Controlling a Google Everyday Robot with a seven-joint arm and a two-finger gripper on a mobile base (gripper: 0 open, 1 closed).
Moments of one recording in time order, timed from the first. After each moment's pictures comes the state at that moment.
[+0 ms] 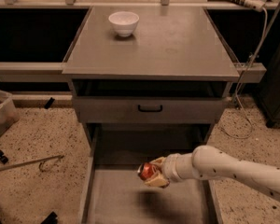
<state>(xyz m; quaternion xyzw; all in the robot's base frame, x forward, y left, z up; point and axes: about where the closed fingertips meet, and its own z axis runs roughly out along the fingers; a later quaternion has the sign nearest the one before) 0.505 -0.052 0.495 -0.55 0.74 0.21 0.33</state>
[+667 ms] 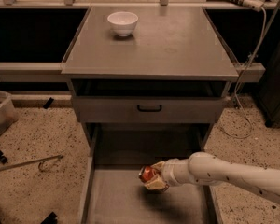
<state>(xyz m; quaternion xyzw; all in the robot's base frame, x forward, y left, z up) 0.515 -0.061 0.442 -0.51 0.77 0.20 0.32</state>
